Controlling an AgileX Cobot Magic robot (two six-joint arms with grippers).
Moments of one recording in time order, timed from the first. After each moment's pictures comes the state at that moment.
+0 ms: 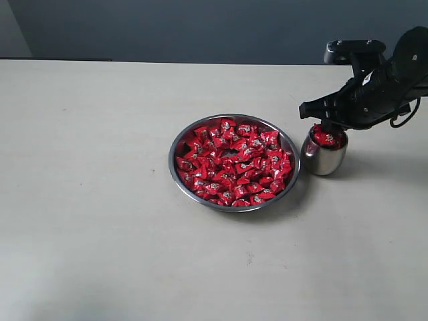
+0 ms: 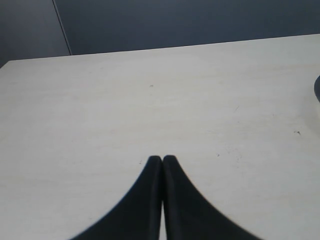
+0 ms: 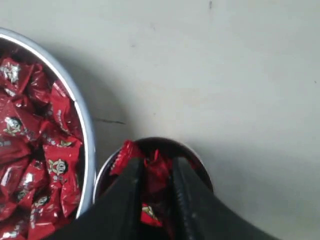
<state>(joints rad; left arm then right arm) 0.12 0.00 0.01 0.03 0.34 0.03 0.33 1.76 -1.03 0.13 0.41 -0.04</state>
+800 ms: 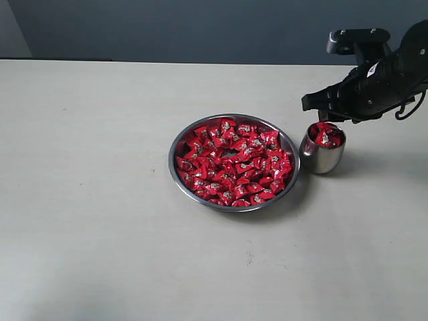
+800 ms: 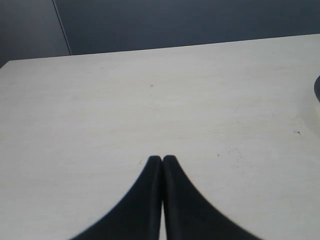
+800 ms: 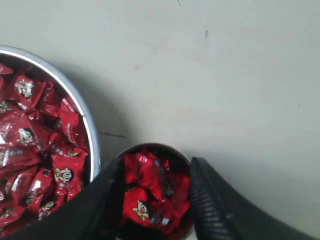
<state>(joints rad) 0.12 0.00 0.01 0.03 0.34 0.03 0.33 1.72 -1.03 0.11 0.40 -0.05</state>
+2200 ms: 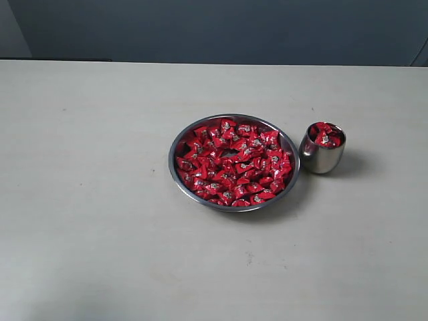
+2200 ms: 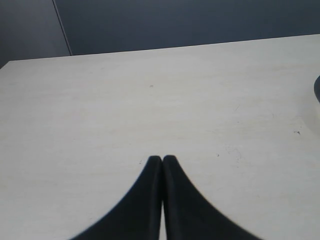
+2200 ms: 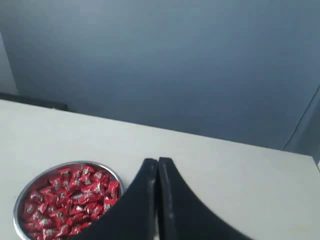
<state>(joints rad) 0.12 0.00 0.01 0.03 0.34 0.03 0.33 0.37 -1.01 0.00 0.94 -0.06</state>
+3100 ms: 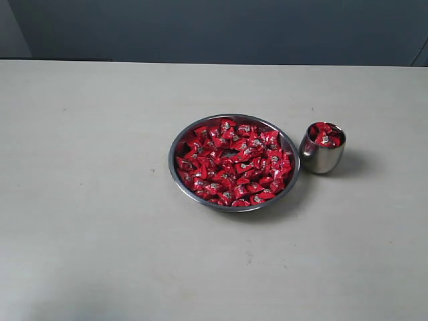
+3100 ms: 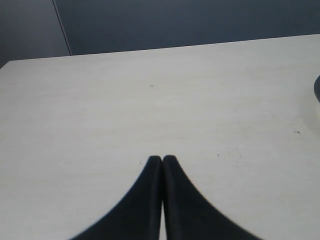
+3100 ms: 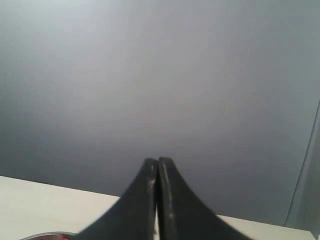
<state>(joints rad) 0.12 0.00 0.01 0.03 0.34 0.03 0.33 0.01 -0.58 -0.05 0.51 -0.05</state>
